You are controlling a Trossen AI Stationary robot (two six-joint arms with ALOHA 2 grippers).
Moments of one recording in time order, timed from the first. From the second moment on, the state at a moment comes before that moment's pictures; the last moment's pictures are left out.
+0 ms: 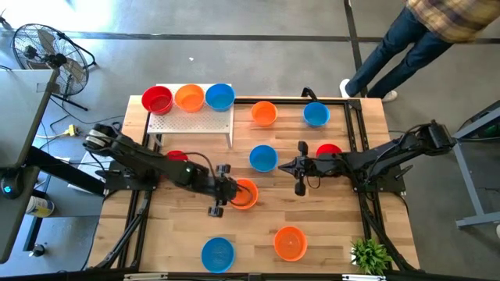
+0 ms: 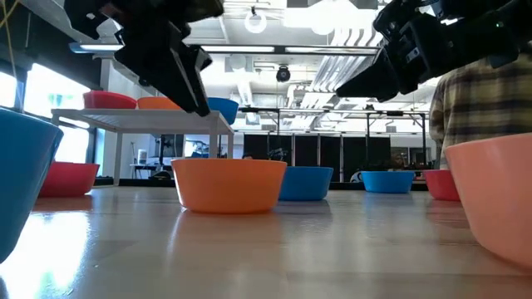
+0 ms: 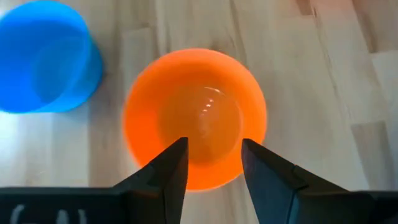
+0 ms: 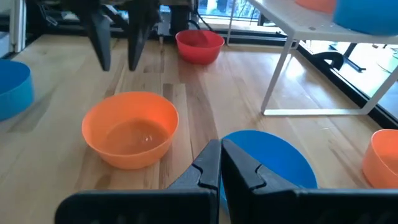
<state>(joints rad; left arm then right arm) -0.33 1.54 1.04 -0.45 -0.20 -0.11 0.15 1.22 0.42 0.47 0.27 0.02</state>
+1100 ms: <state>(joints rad) -0.39 1.88 1.25 -0.51 -0.20 -0.21 0.15 1.22 0.42 0.44 0.24 0.02</state>
